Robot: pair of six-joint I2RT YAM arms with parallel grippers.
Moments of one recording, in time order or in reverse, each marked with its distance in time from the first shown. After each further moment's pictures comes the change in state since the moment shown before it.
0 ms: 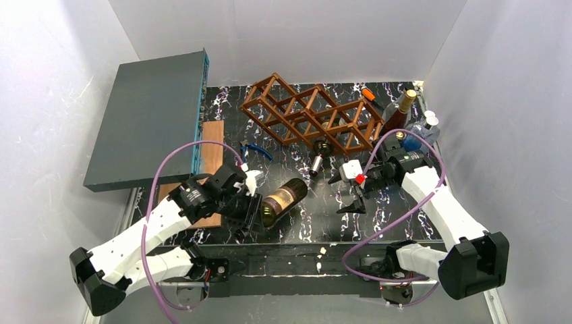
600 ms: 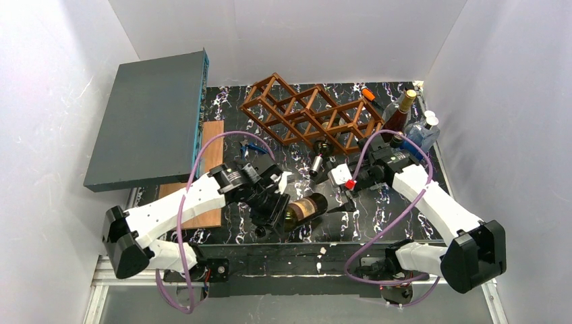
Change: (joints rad) left arm -0.156 0.339 0.241 -0.071 0.048 -0.046; right arm 0.121 0.053 0.014 0.111 0.003 -0.045
